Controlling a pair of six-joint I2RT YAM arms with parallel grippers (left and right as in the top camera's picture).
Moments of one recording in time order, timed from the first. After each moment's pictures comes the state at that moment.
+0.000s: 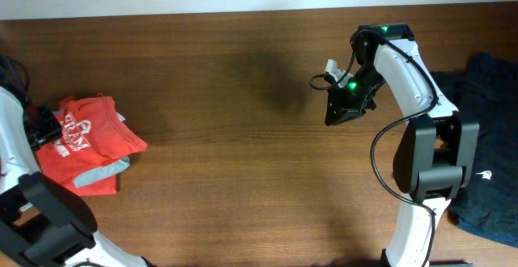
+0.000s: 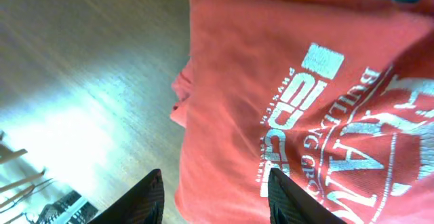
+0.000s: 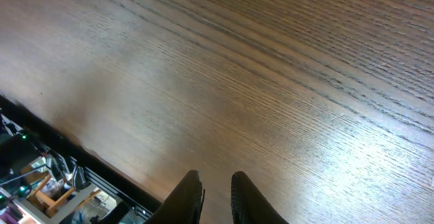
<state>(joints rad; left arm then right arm) 0.55 1.91 1.76 -1.33 -0.27 -0.12 0.07 2.14 1.84 -1.50 -0.43 -0.25</state>
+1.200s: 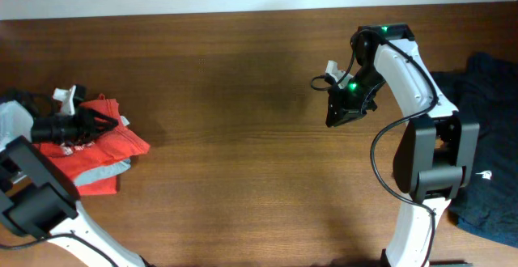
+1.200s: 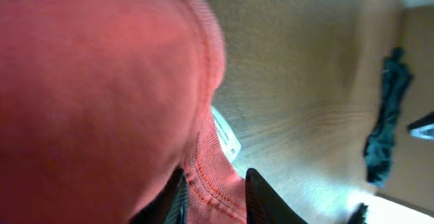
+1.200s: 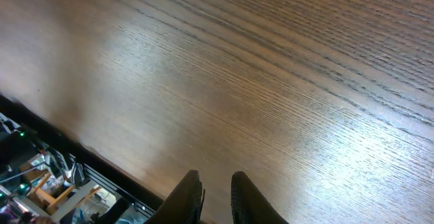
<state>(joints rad) 0.64 2.22 1.65 -1.17 0.81 0.50 0.07 2.14 1.84 -1.51 -0.41 -0.25</state>
